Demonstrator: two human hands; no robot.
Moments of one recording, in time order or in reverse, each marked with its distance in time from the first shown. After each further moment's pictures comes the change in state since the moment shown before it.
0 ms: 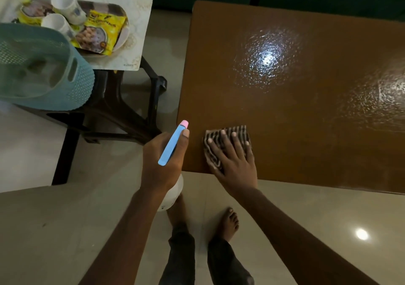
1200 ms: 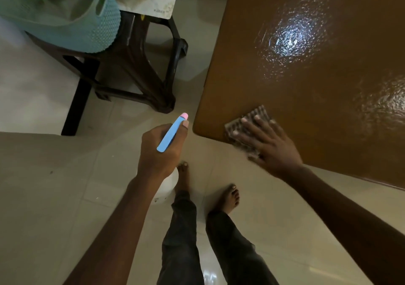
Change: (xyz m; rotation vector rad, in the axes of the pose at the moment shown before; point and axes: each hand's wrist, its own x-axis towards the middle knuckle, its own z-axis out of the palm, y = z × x) left_hand -0.048 -0.060 -0.045 0.035 0.039 -0.157; right_hand -0.005 0.053 -0.006 -0.208 -0.087 -0.446
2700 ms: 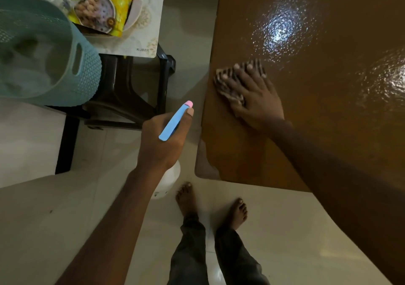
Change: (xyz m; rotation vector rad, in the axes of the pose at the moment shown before) left_hand 0.132 0.040 0.010 -0.009 -0.167 0.040; right_hand 0.177 0.060 -0.064 0.197 0.104 0.314
